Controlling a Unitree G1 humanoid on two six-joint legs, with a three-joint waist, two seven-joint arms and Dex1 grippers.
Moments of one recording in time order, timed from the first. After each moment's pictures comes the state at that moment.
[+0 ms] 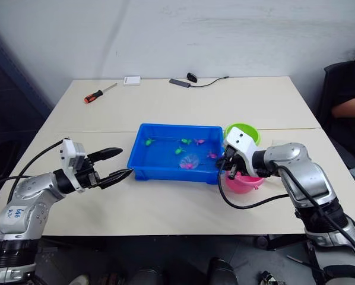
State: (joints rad) left arm -0.21 0.61 0.22 -0.10 -0.51 0.34 -0.93; right arm -0.59 -0.73 0.14 -0.20 0.21 0.90 1.01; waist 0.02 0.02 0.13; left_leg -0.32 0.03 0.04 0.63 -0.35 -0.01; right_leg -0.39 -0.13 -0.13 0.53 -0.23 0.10
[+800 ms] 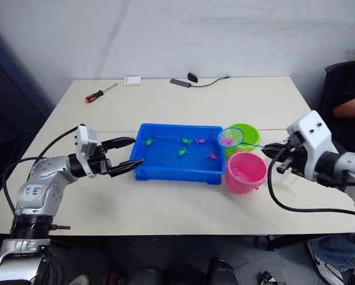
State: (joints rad) left arm -0.45 0.58 0.11 0.14 -0.47 0.25 -1.05; right arm -0.25 -0.88 -0.46 -0.53 0.41 1.08 0.88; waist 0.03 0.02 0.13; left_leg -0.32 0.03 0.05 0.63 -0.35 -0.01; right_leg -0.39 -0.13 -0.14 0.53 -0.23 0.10
